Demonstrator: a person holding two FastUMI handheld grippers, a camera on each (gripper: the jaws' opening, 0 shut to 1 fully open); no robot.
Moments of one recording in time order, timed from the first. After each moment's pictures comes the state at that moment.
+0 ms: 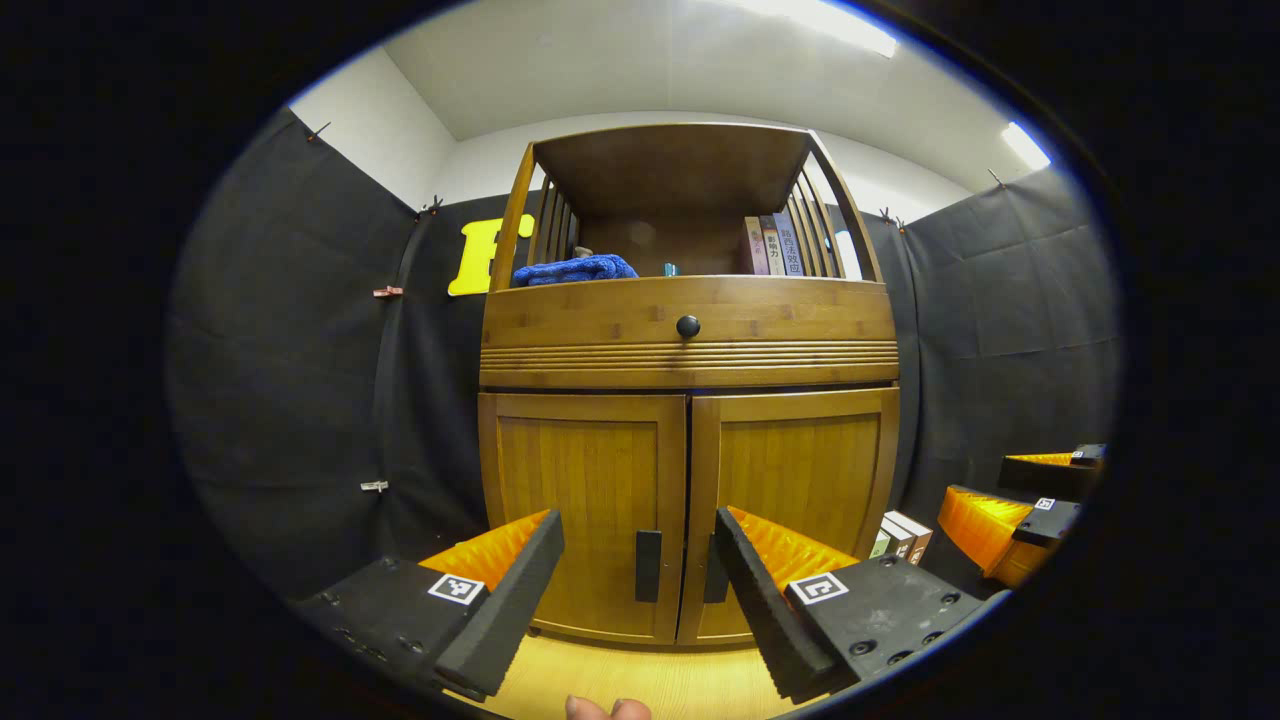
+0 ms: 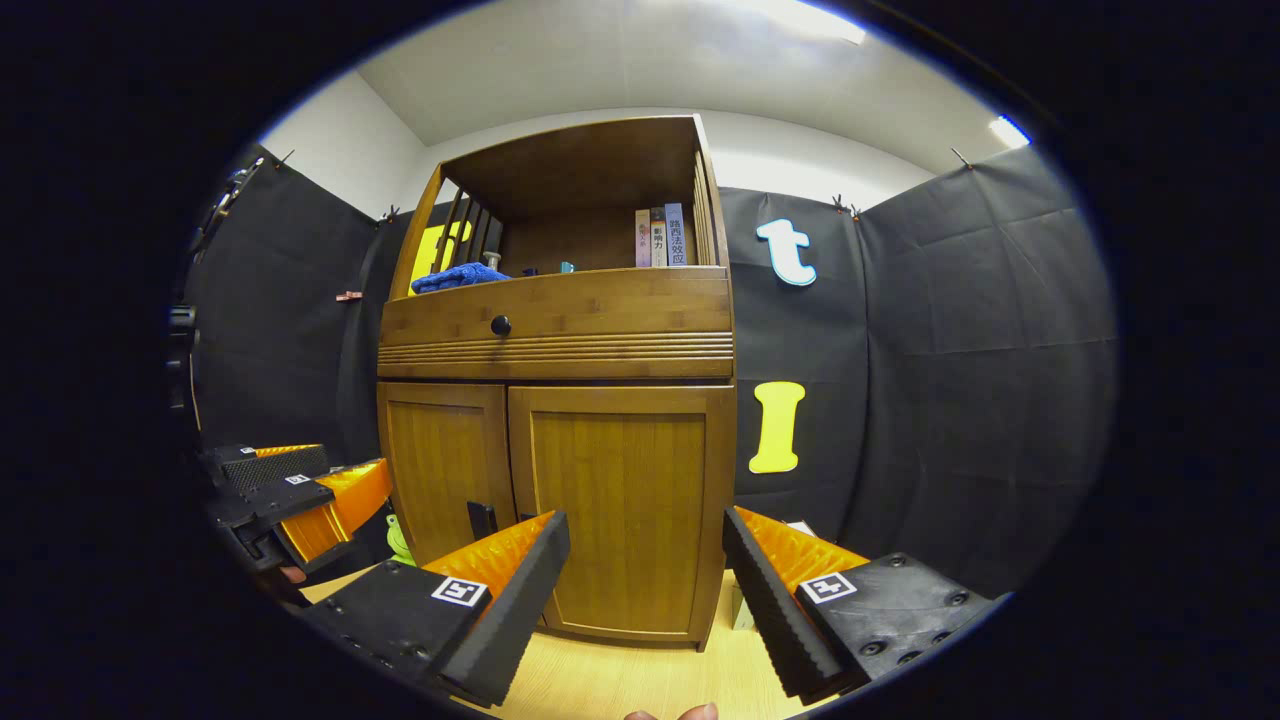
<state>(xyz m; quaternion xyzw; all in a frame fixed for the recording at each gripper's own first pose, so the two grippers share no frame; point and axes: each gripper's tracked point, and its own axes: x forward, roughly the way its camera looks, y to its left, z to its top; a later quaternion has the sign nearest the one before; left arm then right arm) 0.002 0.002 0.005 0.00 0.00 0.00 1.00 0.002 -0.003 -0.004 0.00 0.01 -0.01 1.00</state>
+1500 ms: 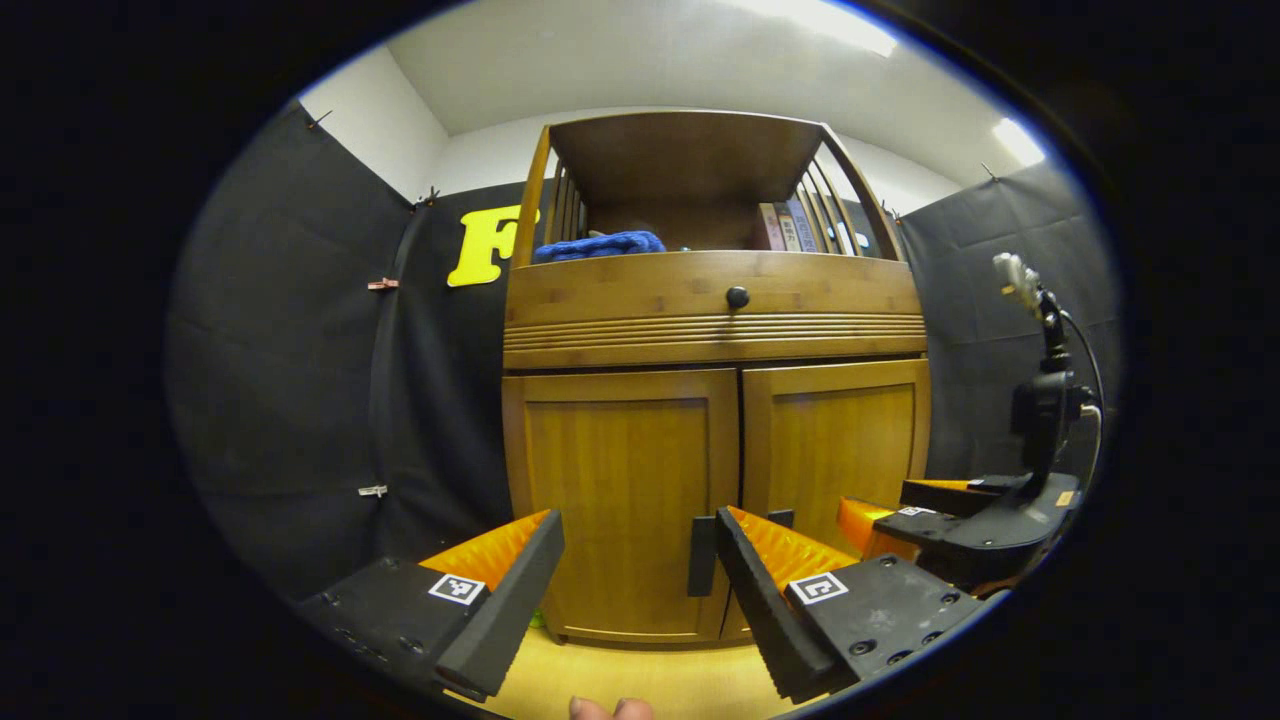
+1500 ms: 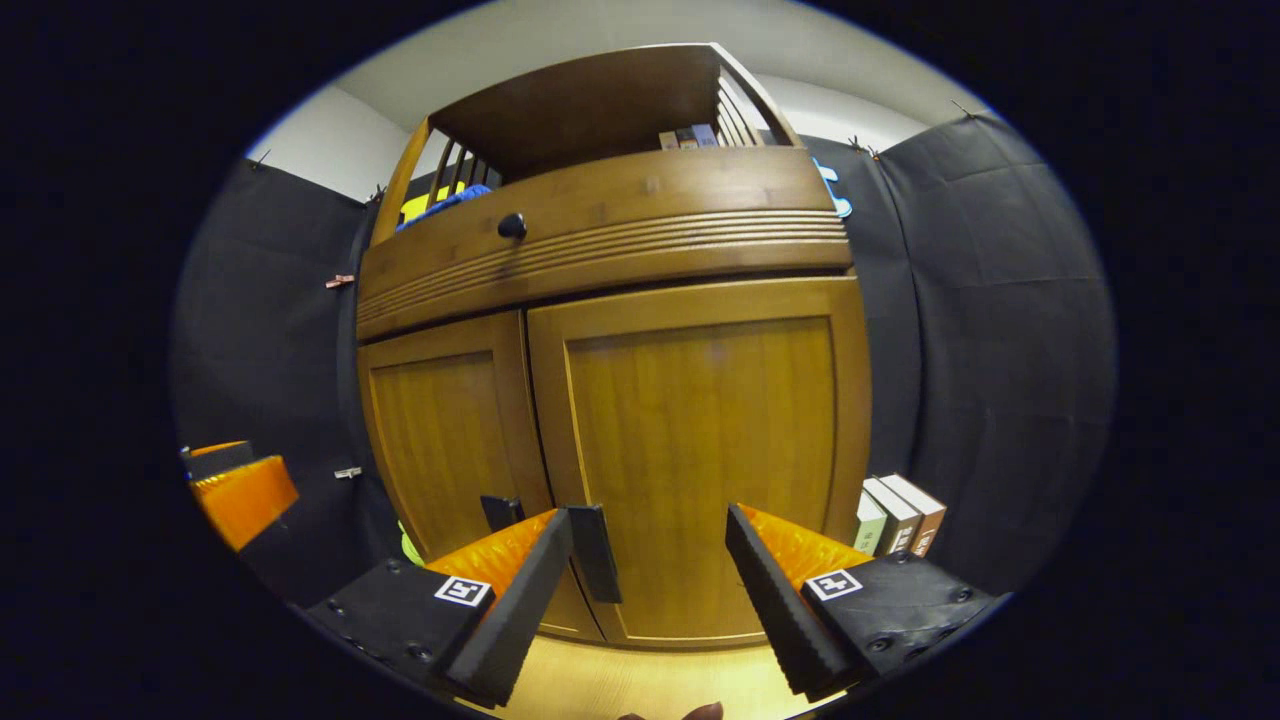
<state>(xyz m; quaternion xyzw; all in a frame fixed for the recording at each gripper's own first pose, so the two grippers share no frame) 0.016 0.014 -0.011 0.01 0.00 -0.02 1.00 0.131 0.089 -0.107 0.05 0.06 0.01 1.00</state>
